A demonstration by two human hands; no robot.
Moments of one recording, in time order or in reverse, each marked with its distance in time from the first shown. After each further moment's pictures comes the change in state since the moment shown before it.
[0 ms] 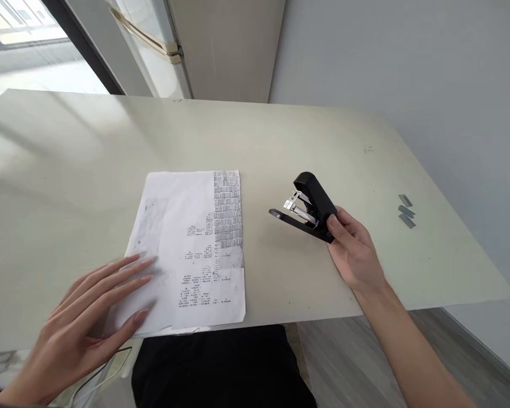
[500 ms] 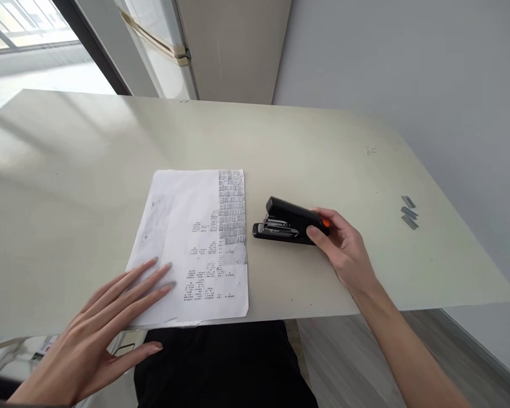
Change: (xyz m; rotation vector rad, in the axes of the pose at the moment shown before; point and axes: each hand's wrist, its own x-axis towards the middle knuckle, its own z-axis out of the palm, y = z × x) left_hand -0.018 0.011 0.003 0.104 -0.132 0.137; right_hand -0.012 -0.004 0.011 0.088 -0.008 0.007
